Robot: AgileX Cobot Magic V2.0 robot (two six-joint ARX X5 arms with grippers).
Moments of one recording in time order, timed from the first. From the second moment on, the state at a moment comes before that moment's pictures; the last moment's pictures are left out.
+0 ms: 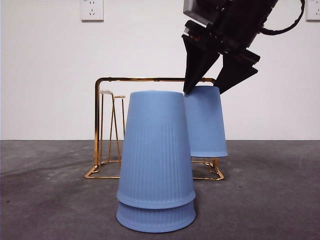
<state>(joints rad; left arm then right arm) -0.17 0.58 0.85 -0.90 0.56 -0.01 0.52 1.53 1.25 -0.61 -0.20 -0.04</state>
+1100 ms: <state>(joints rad) -0.71 1.08 1.17 -0.82 0.23 -0.04 0.64 0.93 0.91 -0.78 -0.18 0.13</state>
